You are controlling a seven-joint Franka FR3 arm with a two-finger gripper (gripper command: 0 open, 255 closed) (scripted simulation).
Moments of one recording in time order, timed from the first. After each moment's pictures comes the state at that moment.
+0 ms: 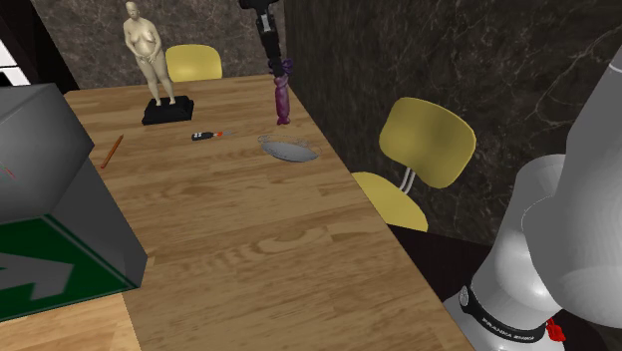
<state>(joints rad) -0.13 0.06 -0.19 -1.53 -0.12 1.45 -0.78</state>
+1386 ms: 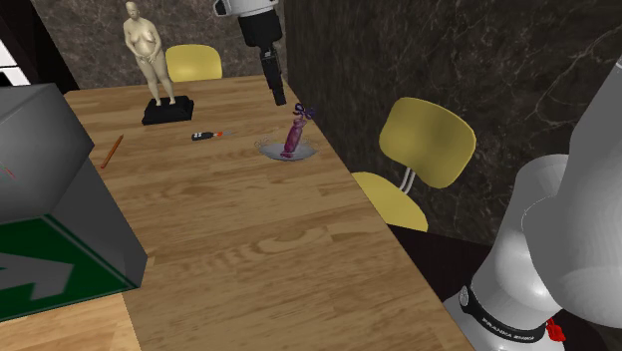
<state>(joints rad) -0.13 0.04 -0.19 -1.71 -0.12 1.61 -0.76</state>
